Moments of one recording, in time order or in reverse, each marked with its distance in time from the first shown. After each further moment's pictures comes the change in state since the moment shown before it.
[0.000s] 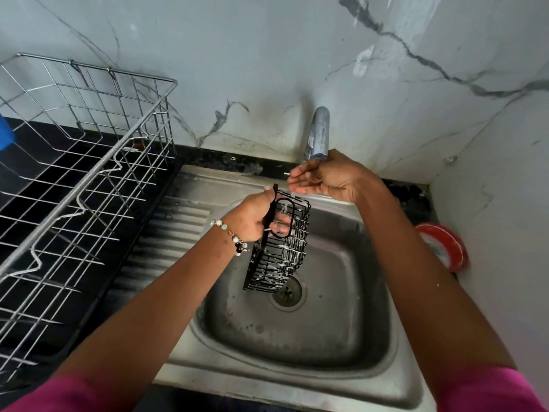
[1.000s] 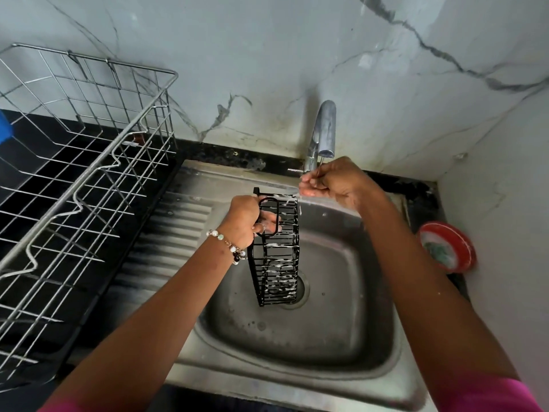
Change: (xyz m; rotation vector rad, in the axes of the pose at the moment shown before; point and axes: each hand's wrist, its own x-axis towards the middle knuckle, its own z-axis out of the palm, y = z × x) left_hand 0.002 -0.013 -0.015 0.000 0.305 0.113; right_hand 0.025 0.028 -0.011 -0.066 0.186 -0.048
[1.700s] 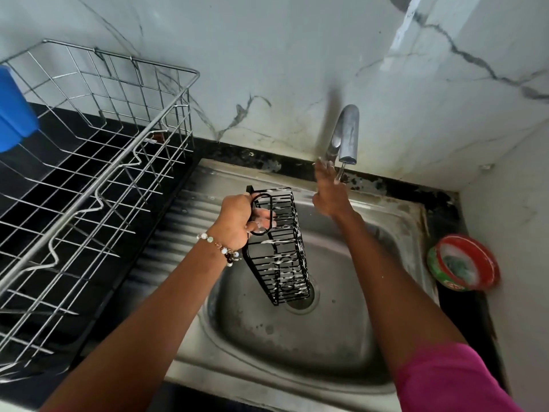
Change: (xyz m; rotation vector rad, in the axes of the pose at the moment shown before) left_hand 0.002 0.012 -0.033 -0.179 0.047 -0.047; right_hand 0.077 0.062 0.030 -1.060 0.127 -0.373
